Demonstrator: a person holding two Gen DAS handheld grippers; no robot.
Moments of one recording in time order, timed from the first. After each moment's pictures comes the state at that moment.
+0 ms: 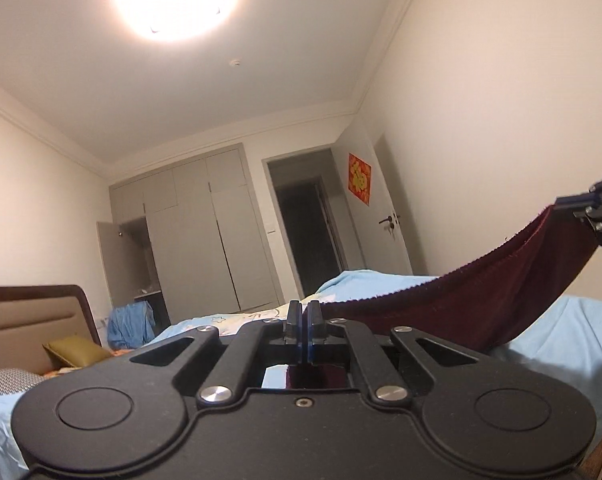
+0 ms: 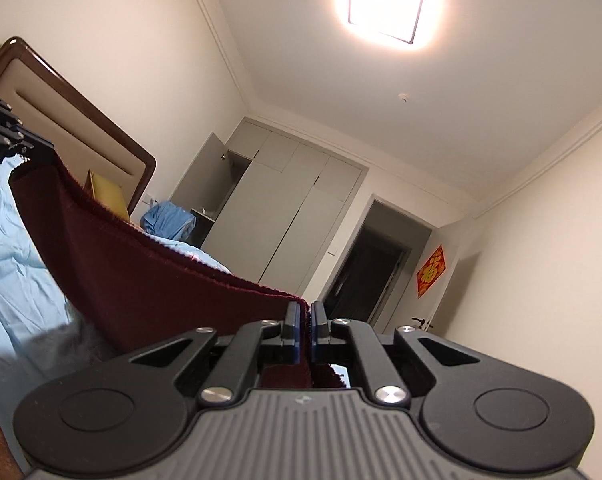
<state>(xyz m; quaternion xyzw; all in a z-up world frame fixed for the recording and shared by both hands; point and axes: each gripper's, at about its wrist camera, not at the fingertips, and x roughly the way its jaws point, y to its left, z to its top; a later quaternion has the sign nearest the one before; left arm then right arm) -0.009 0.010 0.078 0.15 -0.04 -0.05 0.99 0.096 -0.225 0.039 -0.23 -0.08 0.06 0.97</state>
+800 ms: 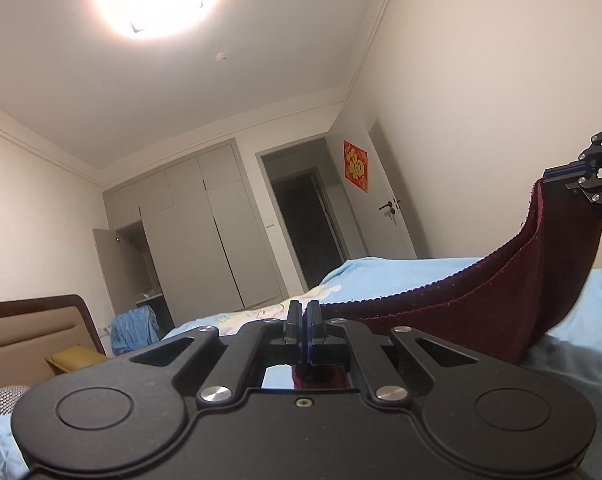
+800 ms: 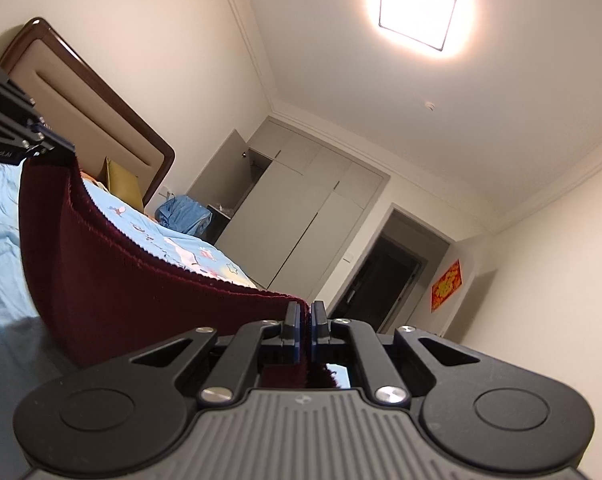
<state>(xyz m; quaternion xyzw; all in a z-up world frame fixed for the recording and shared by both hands) 0.062 0.010 0.075 0.18 -0.04 -0.05 0.98 0.152 -0.205 0.030 -0.28 -0.09 0.08 0.95</state>
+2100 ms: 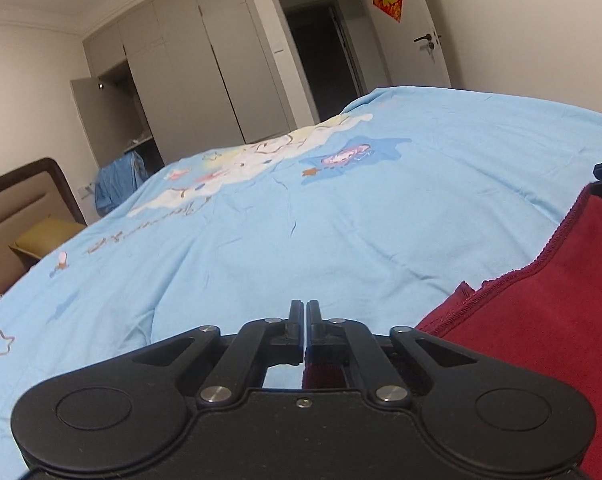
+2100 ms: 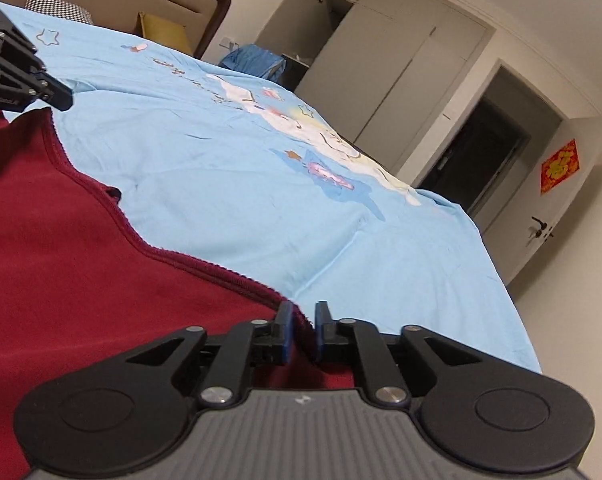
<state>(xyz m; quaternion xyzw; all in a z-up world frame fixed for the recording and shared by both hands) 0.493 0.057 -0.016 0.15 0.22 0.01 0.96 0.586 -0.170 -0.077 -0.30 0.18 0.15 0.93</state>
